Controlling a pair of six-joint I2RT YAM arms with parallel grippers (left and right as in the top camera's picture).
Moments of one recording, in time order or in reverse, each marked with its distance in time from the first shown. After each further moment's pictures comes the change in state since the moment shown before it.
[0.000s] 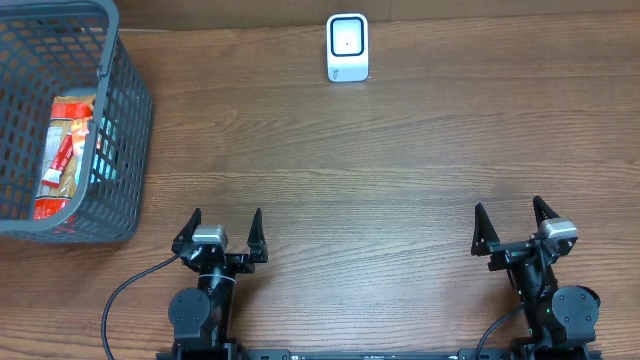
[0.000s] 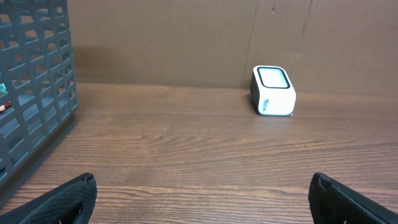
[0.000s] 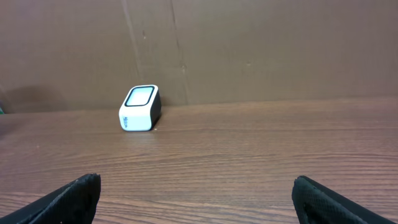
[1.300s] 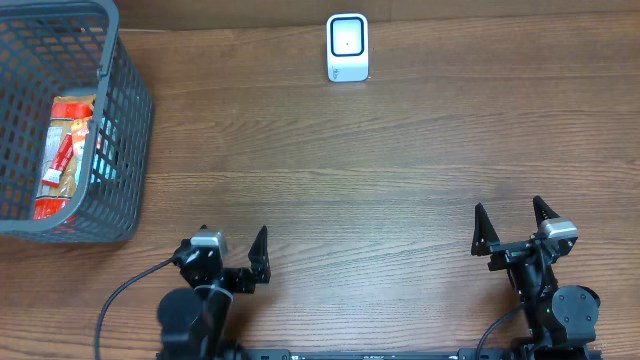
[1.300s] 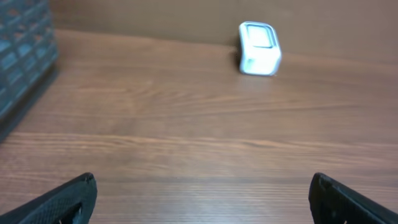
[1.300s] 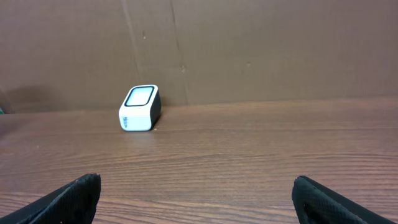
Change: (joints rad) left arm 0.000 0.003 0.255 -0.470 0.075 -0.053; right arm 0.000 0.000 0.000 0.001 0.000 0.000
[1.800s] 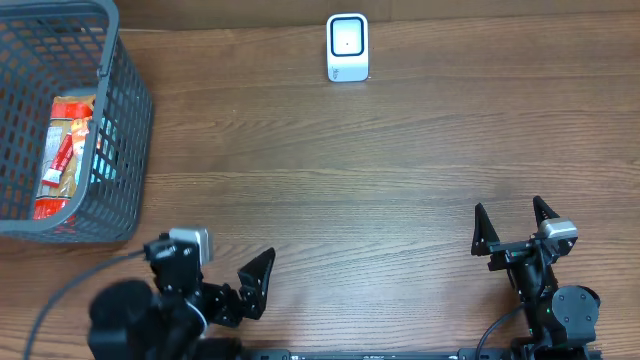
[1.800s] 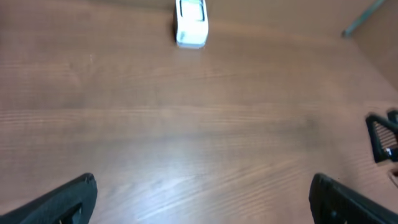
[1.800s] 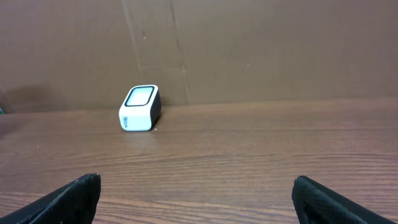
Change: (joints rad) left arm 0.000 0.472 0.801 -0.625 0.219 0.005; right arm 0.000 0.000 0.000 0.000 0.000 0.000
